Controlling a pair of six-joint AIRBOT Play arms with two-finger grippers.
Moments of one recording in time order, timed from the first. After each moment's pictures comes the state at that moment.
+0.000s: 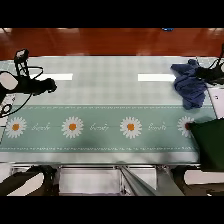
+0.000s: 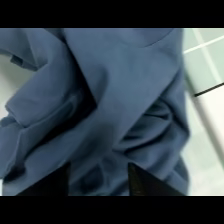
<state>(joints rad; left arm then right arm) 0.02 -1.16 0.97 1.38 -0.83 -1.60 -0.30 -1.56 1.35 -1.66 0.82 1.77</state>
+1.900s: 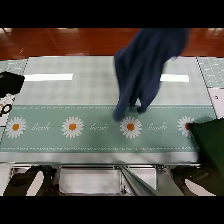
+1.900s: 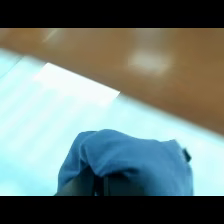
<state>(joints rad) 0.14 -0.58 0.94 1.28 -0.98 -1.58 0.39 -1.15 1.83 -1.26 1.21 1.47</state>
